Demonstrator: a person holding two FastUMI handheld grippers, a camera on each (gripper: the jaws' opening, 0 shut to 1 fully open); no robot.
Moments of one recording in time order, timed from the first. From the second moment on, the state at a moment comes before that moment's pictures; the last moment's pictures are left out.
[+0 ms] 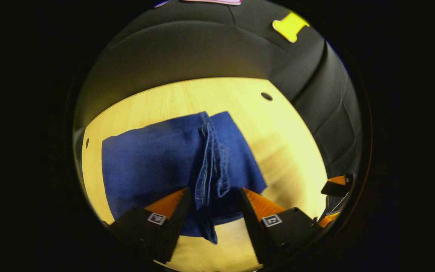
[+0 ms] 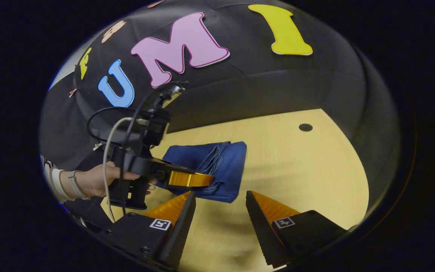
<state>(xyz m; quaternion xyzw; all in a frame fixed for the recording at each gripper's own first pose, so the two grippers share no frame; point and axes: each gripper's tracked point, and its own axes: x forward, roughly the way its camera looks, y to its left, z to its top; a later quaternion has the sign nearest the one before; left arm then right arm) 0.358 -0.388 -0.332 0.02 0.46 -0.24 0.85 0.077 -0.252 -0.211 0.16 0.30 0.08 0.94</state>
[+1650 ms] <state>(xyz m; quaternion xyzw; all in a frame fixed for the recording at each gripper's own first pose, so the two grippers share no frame) 0.082 -0.204 -0.010 -0.03 0.06 -0.14 0.99 0.039 0.042 0.032 0.01 0.02 -0.02 1.00</state>
